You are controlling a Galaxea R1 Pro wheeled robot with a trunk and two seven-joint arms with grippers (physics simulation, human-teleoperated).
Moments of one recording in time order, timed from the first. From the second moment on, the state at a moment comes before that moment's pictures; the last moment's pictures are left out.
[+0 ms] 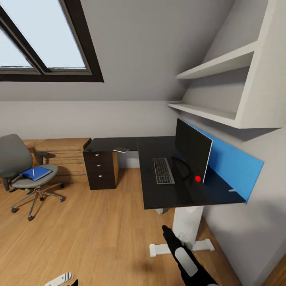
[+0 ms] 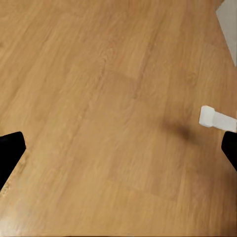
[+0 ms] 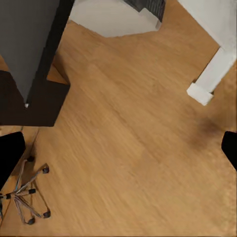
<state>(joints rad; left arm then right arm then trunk) 0.08 -0.03 0.32 -1.13 0.19 0.25 -0.07 -0.46 0.16 0.07 -0.54 -1.03 -0.05 -0.12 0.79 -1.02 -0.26</state>
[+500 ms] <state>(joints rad) 0.08 -0.05 0.29 -0.92 0.13 0.04 -0.02 -0.46 0.12 0.09 -0.02 -0.61 -0.57 -0.12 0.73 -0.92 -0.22</state>
